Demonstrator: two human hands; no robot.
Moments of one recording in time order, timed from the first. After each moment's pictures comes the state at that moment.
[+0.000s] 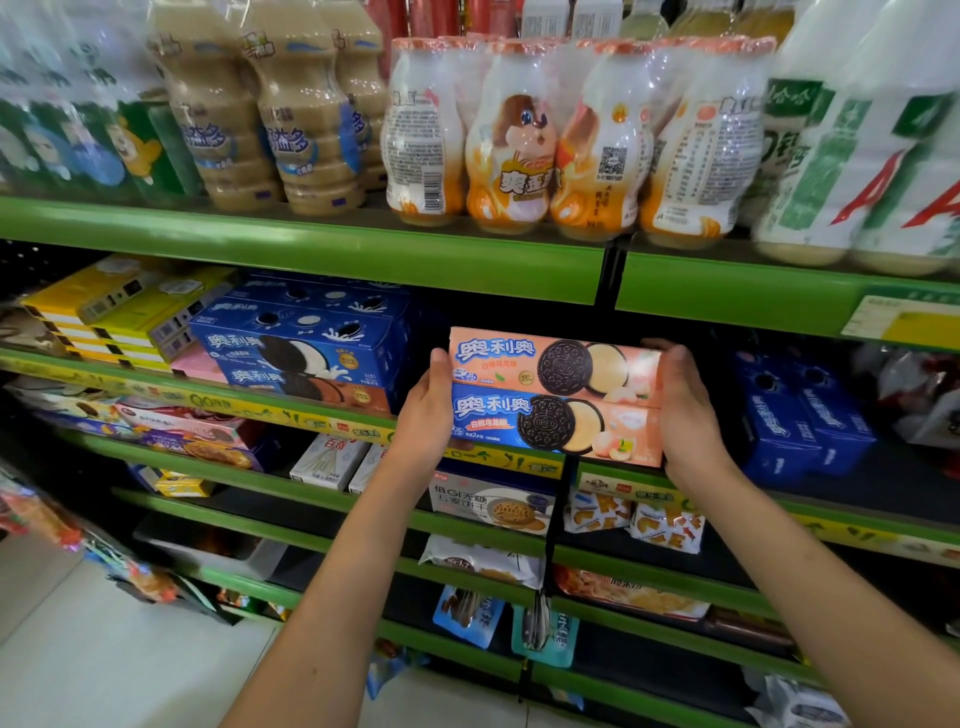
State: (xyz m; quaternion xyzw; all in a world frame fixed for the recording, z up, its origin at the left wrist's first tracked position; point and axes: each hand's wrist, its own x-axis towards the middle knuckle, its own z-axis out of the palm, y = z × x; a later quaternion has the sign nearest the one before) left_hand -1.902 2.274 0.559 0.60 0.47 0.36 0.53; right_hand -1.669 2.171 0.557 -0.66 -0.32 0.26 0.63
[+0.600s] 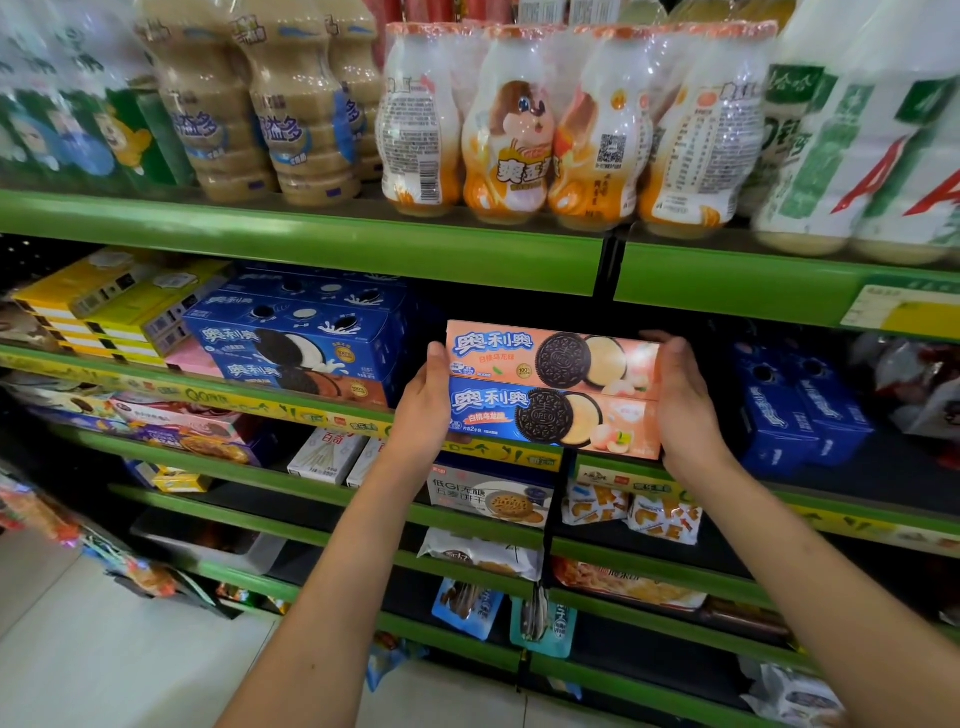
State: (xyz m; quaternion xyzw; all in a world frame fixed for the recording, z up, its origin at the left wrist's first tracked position) left_hand -1.902 2.273 0.558 0.60 0.47 0.36 0.53; right_hand -1.670 2.168 0.557 -0.66 -0.34 0.25 0.62
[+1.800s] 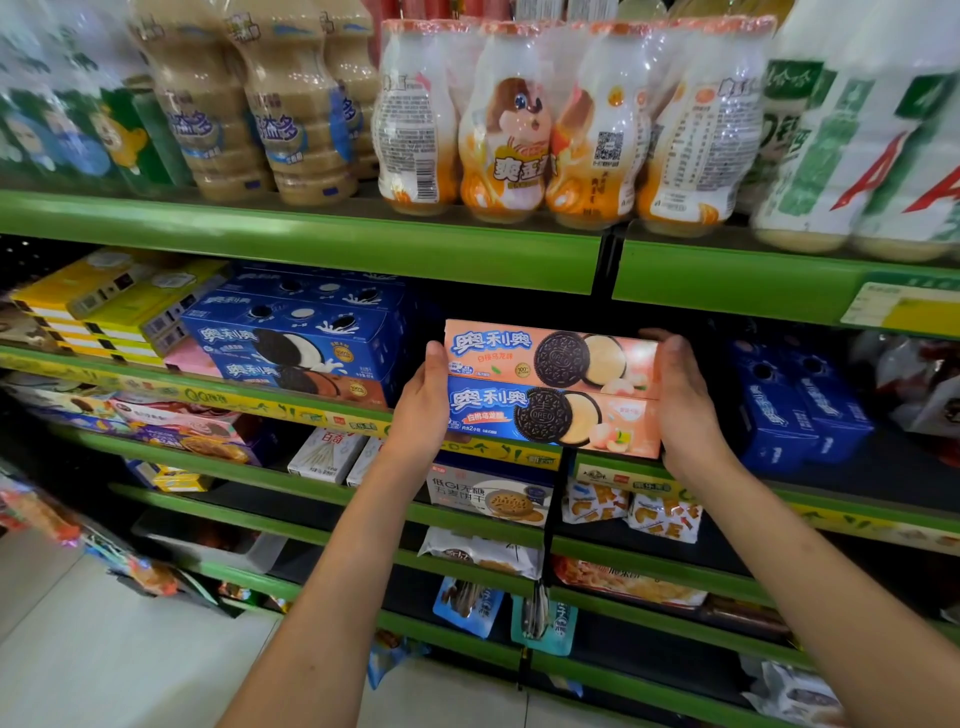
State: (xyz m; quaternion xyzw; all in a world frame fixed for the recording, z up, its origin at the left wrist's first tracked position) left_hand -1.902 2.274 0.557 0.60 0.46 0.37 0.54; right_hand -1.668 2.169 0.555 -0.65 -0.34 0.26 0.63
